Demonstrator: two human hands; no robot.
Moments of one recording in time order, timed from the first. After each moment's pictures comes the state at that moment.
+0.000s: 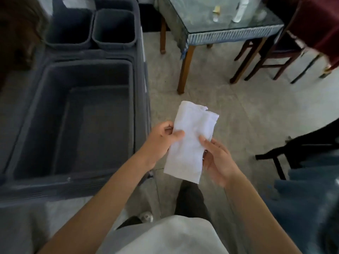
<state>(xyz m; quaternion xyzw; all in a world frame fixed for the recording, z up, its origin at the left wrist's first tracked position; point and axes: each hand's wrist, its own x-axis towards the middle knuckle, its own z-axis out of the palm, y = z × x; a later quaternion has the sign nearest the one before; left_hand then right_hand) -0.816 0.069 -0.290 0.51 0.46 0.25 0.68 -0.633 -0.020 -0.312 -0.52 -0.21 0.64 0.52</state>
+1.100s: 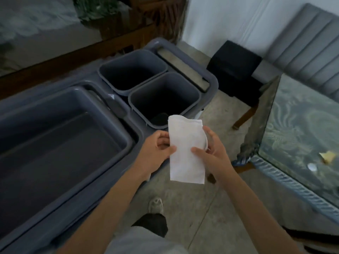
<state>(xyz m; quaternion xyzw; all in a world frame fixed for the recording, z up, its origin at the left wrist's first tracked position) -0.703 0.495 -0.302 0.27 0.66 0.55 0.44 -0.529 0.613 -0.307 -0.41 -0.63 0.62 0.24</state>
